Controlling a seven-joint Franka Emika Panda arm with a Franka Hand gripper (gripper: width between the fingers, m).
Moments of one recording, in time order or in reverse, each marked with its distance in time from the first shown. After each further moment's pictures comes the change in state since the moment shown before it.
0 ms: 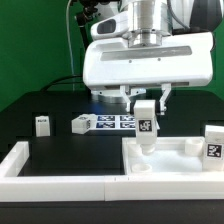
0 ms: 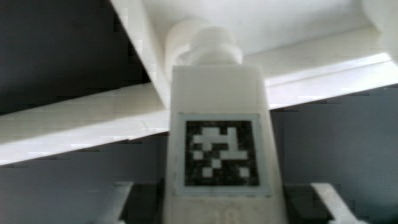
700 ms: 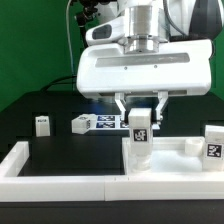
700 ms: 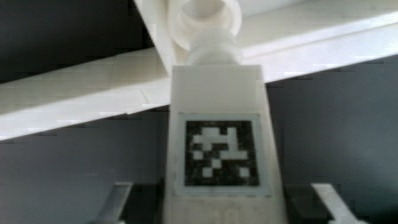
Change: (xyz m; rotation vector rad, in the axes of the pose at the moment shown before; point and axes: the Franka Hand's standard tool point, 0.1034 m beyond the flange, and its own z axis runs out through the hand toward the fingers) arm 0.018 0.002 0.020 -0.009 0.034 0.003
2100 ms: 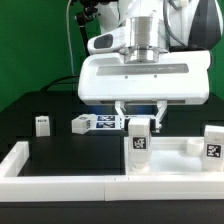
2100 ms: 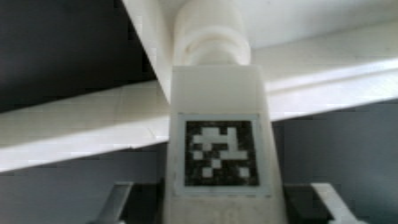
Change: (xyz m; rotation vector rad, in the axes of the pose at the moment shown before) arm -0.019 0.003 0.008 -0.013 -0.015 -0.011
